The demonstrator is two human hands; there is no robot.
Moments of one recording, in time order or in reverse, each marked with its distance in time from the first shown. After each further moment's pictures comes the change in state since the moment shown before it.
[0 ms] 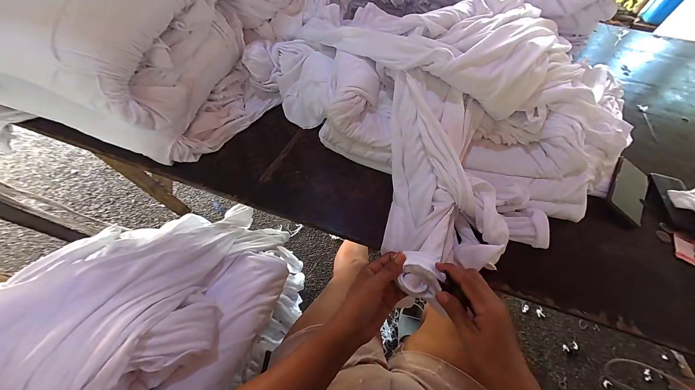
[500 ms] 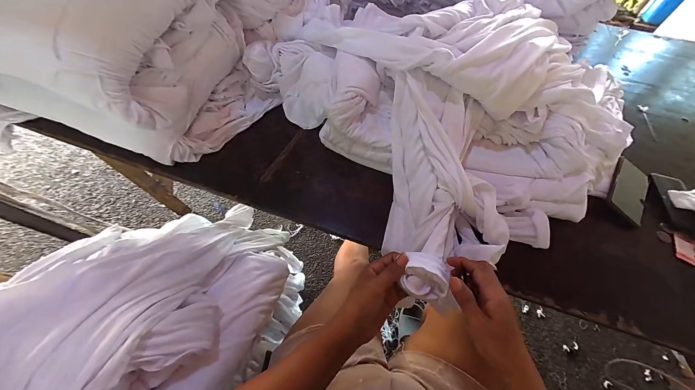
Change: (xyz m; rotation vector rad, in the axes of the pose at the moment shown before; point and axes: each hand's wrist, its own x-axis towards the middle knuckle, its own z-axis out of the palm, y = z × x) left_hand 0.001 -0.001 -0.002 0.045 -0.050 0.021; right_hand 0.006 0.007 -0.005 0.144 0.015 0.188
